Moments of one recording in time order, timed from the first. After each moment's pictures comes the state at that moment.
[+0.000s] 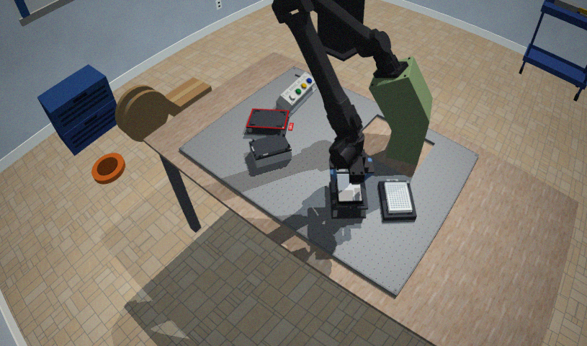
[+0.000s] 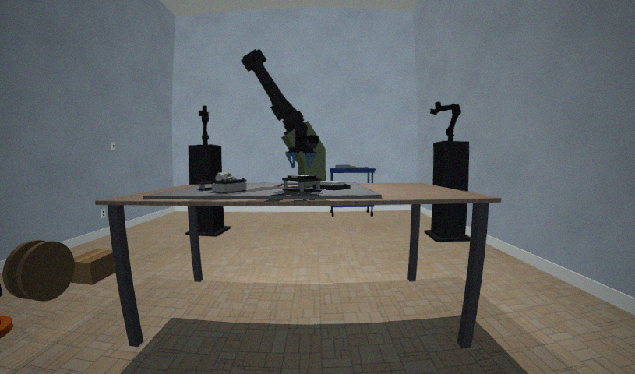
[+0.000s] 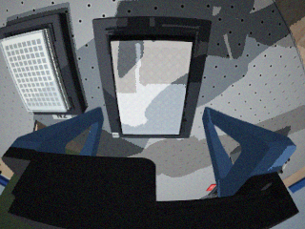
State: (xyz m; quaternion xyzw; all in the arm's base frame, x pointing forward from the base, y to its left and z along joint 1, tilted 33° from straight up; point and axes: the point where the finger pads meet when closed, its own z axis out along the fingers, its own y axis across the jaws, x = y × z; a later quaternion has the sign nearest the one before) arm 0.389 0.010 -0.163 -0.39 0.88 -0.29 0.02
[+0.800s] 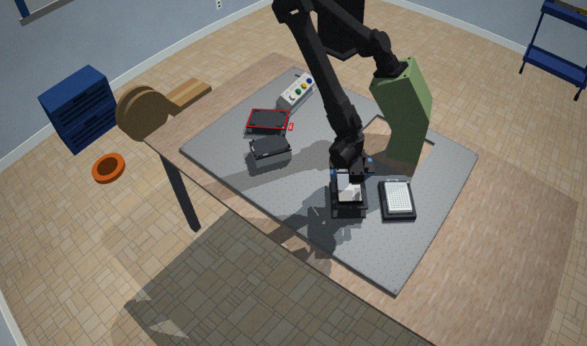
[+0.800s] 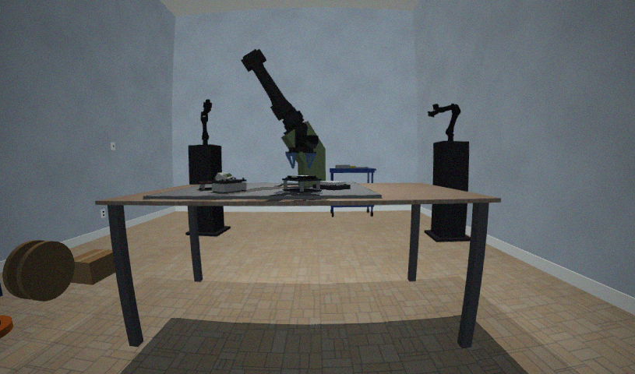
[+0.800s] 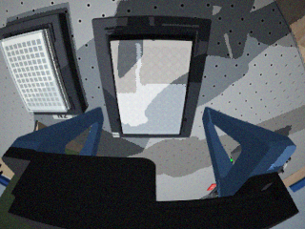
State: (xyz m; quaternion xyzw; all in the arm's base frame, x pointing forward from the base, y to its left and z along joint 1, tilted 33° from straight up) arm 0.389 0.010 -0.163 -0.39 0.88 -0.29 0.02
